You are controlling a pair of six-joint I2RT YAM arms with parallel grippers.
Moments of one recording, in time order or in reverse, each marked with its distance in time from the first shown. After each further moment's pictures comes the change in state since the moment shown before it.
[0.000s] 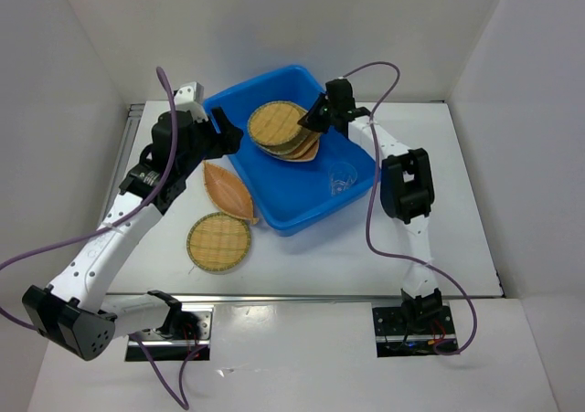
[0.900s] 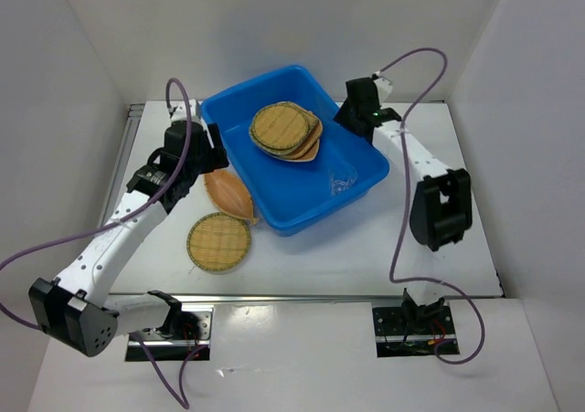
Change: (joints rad) left arm 0.008 0.011 -0.051 -0.125 -0.230 0.026; right arm -0.010 -0.335 -0.275 -0.154 0.504 -0.097
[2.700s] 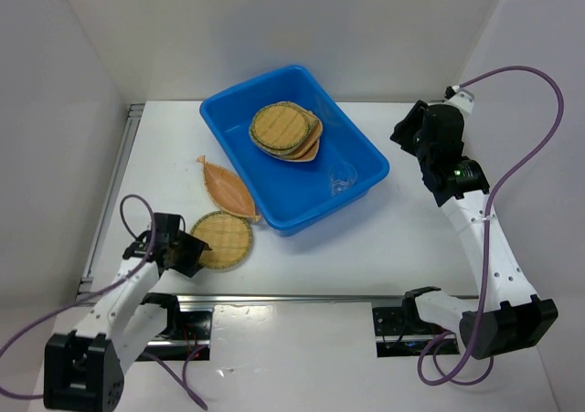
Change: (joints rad) left arm 0.312 -0.297 -0.805 -0.180 0.396 -0.809; right arm -0.143 -0.827 -0.429 -0.081 0.013 -0.213
